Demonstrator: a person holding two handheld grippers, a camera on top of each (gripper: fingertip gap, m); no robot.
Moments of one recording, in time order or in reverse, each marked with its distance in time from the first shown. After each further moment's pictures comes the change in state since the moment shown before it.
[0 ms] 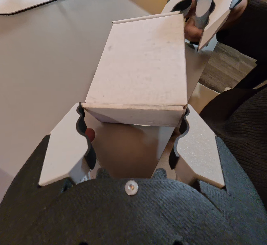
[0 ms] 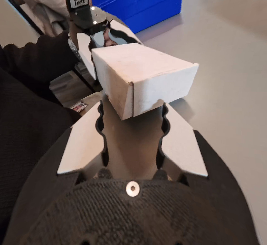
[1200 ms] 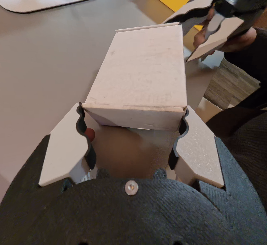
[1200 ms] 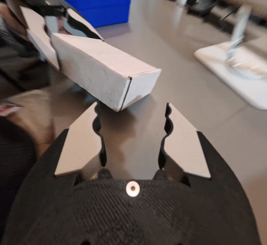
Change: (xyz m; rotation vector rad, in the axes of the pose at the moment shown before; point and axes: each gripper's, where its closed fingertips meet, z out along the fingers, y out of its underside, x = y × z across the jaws) left arm -0.013 -0.013 0.008 0.037 -0.035 -0.092; right arm 0.042 -0.010 -0.023 0.005 0.431 -0.225
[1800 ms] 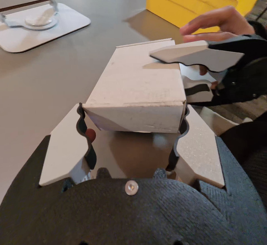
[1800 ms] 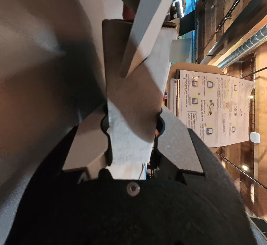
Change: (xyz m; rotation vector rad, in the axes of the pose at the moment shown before) left arm 0.042 -0.031 0.036 0.047 -0.098 0.122; right arm -0.026 -0.006 0.015 -0.192 0.539 -1.188
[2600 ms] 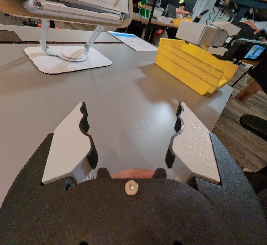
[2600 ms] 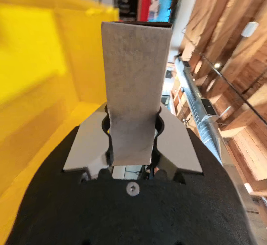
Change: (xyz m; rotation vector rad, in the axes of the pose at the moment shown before) left arm -0.036 -0.043 -0.011 0.301 -0.030 -0.176; right arm 0.108 0.384 -0.142 -0.809 0.110 -0.091
